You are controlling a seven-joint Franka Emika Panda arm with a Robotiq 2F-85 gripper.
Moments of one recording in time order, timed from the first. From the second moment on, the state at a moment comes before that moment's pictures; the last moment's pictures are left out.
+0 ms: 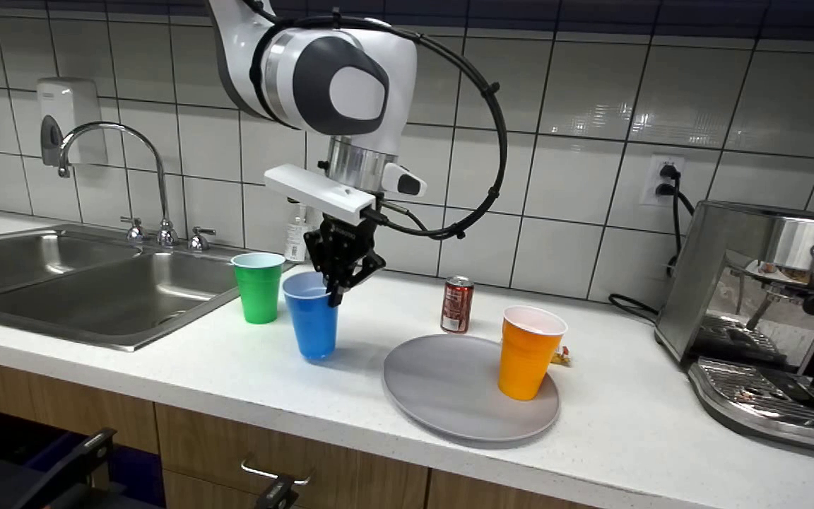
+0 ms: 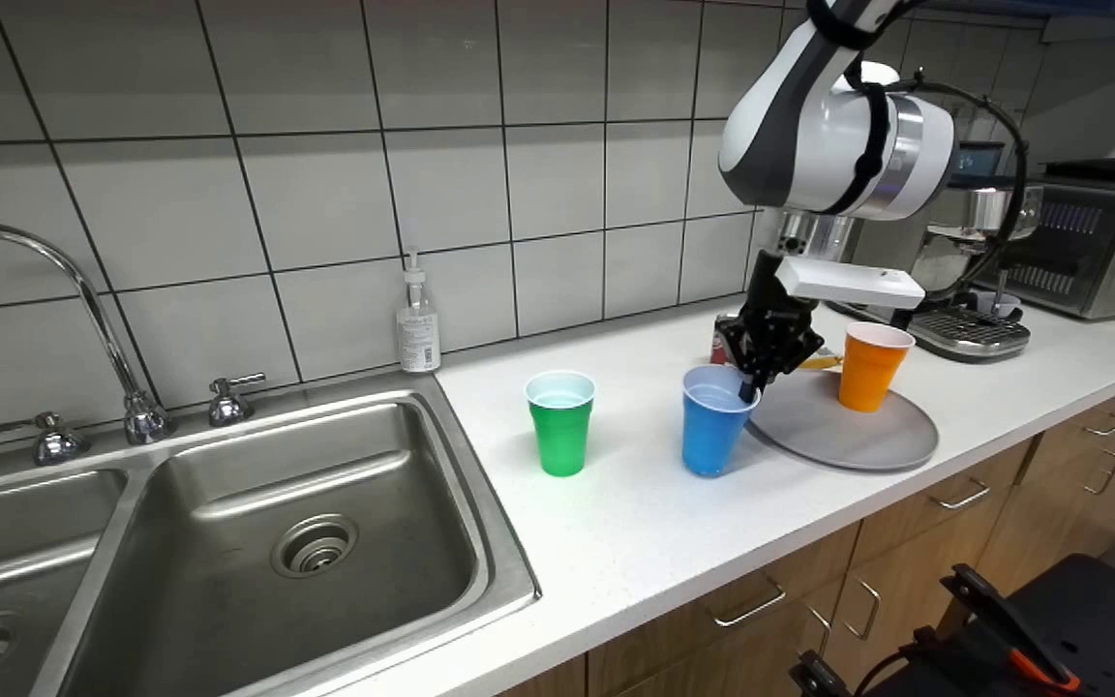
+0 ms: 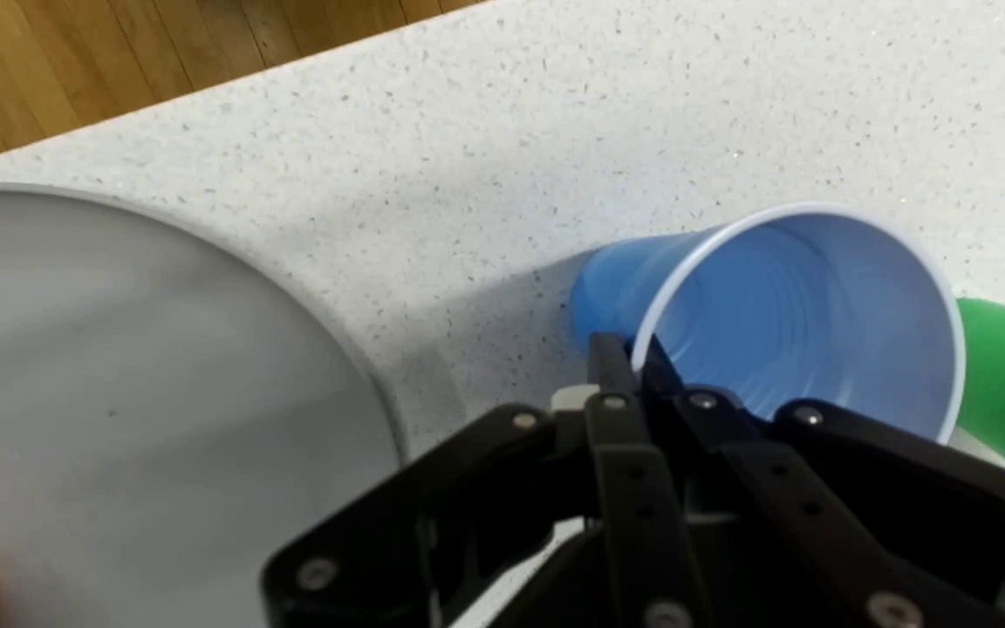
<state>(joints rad) -0.09 0.06 -0.11 -2.53 0.31 2.56 -0.24</state>
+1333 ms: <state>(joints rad) -0.21 0.00 -0.25 -2.49 0.33 2.48 -0.07</state>
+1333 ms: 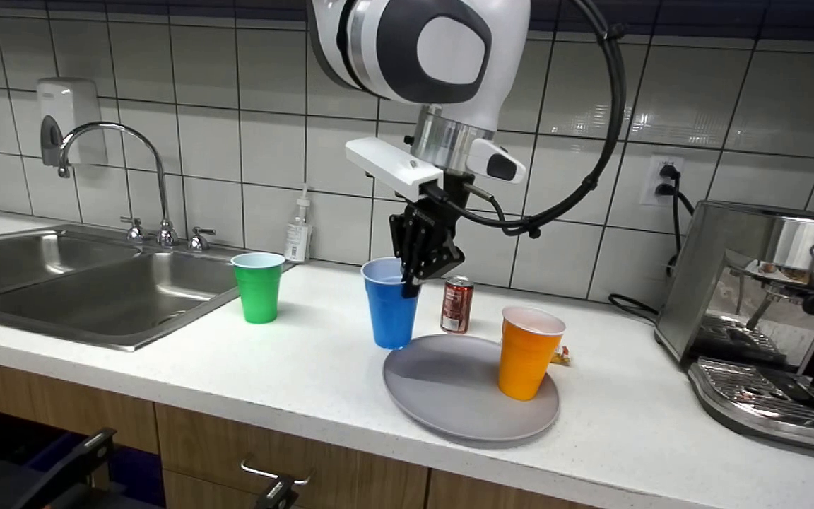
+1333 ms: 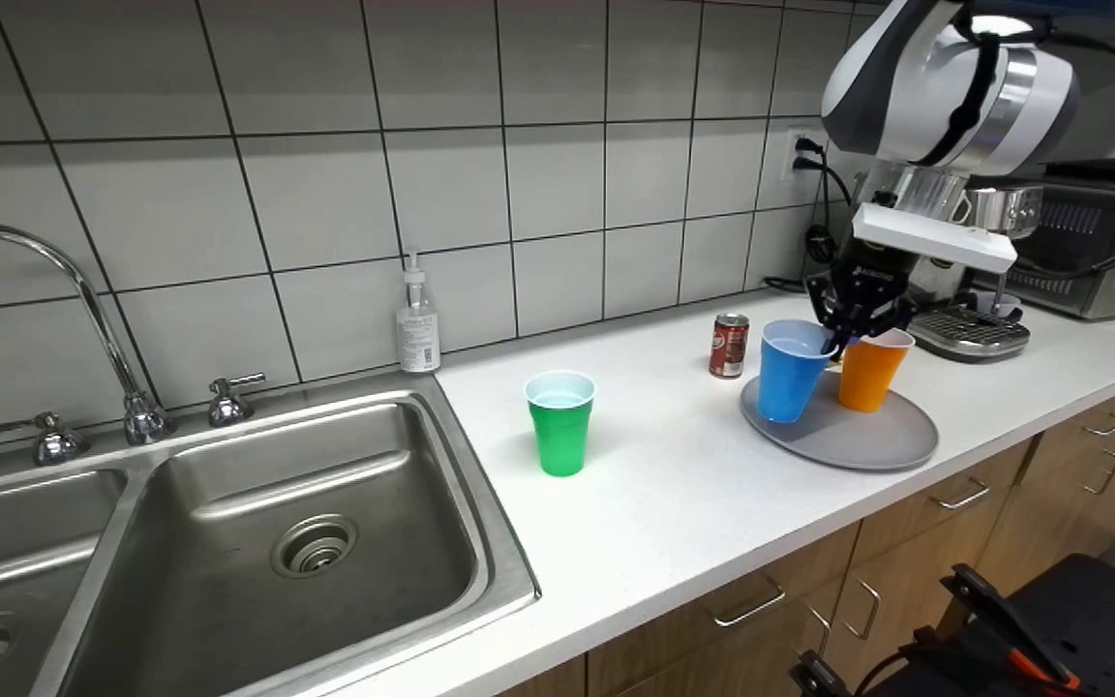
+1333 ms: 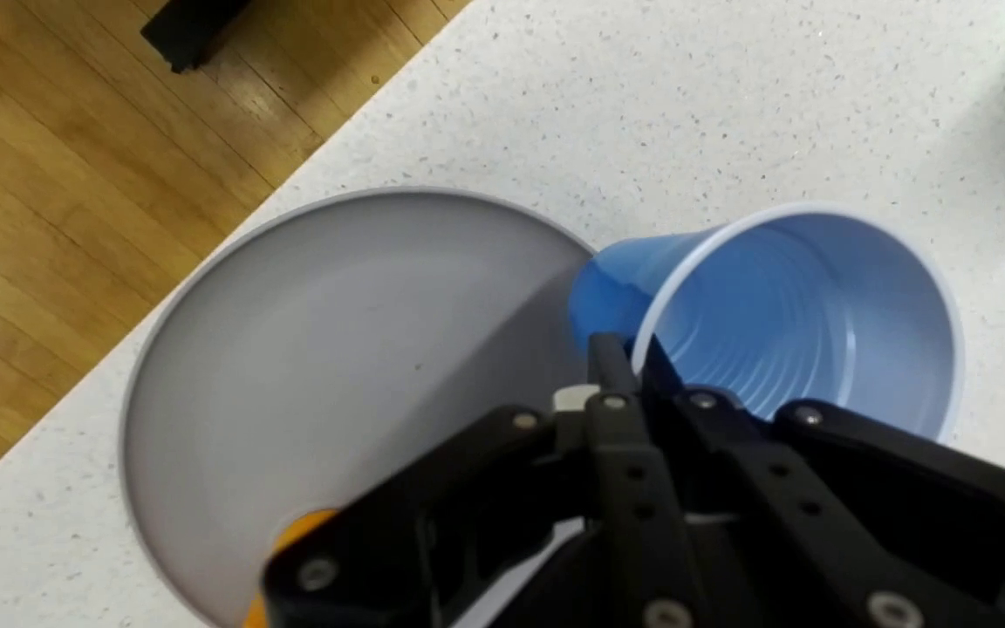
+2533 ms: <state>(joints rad) -0.28 0.00 -0.33 -2.48 0.28 2.50 0.15</state>
